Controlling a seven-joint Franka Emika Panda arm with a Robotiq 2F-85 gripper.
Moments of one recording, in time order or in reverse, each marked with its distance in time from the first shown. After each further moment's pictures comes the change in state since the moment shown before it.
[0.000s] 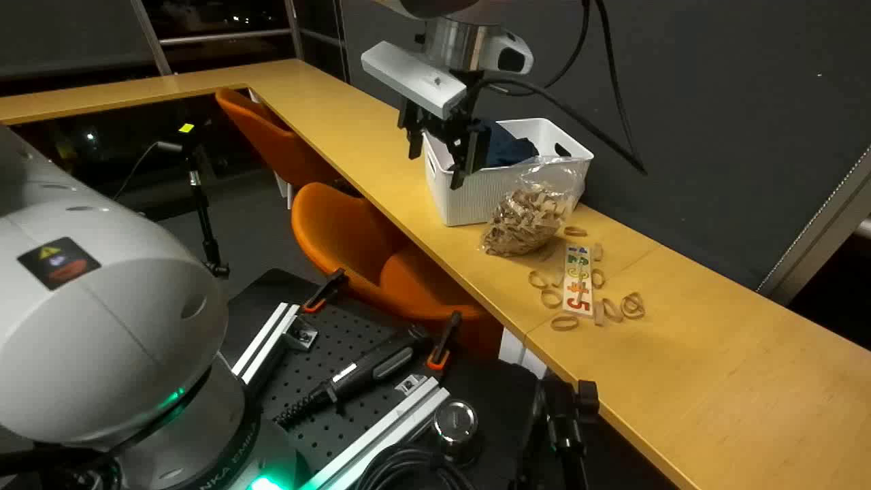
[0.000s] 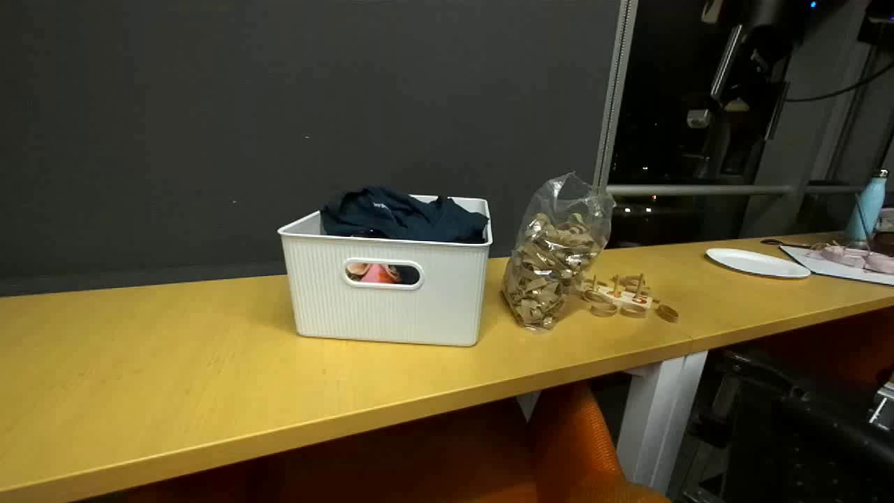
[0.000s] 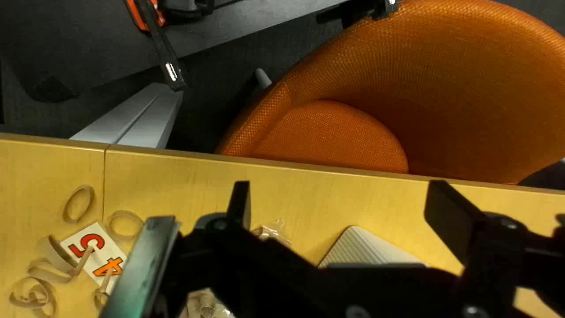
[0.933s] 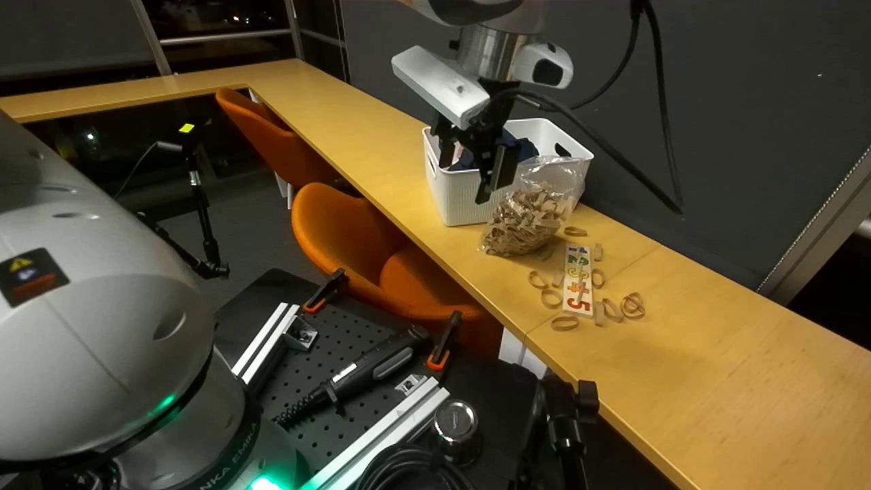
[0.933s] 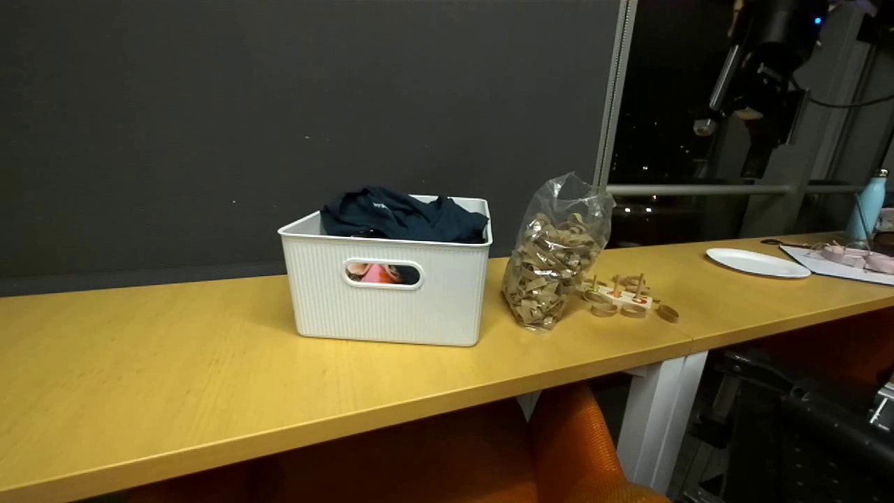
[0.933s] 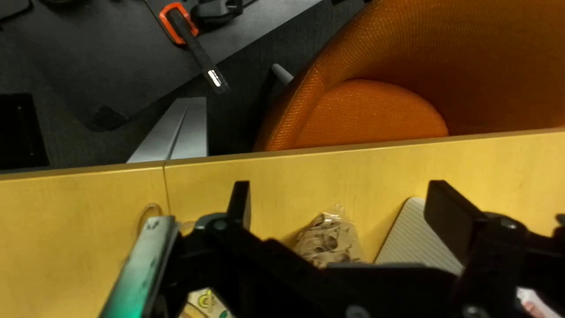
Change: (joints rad) arm -0.111 0.023 -0.014 0.013 -0.006 -0.002 0.083
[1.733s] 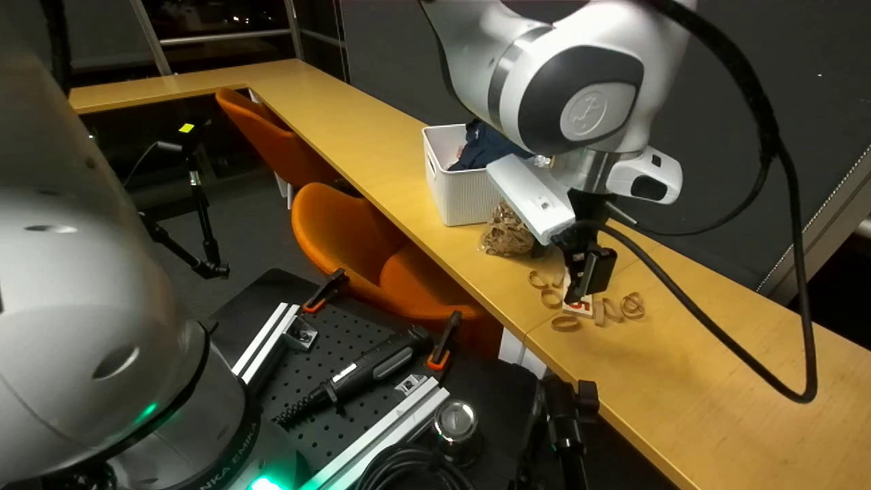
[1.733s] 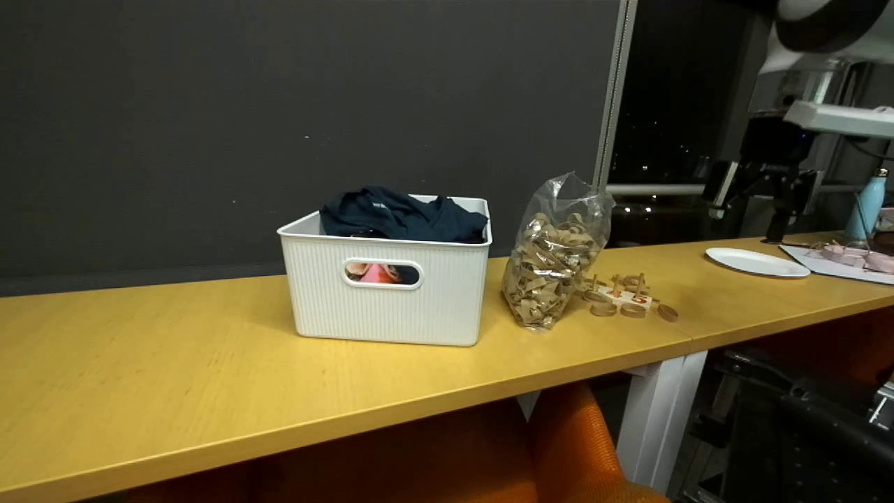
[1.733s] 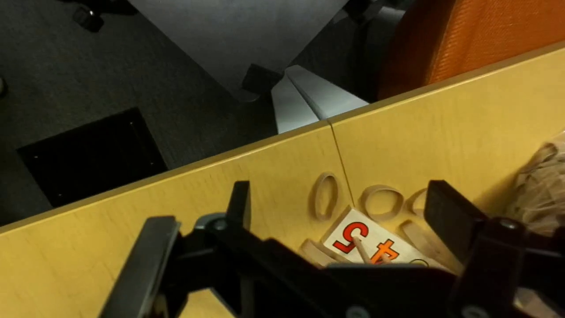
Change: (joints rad) arm -0.182 0.309 -0.090 0.034 -0.118 0.291 0.073
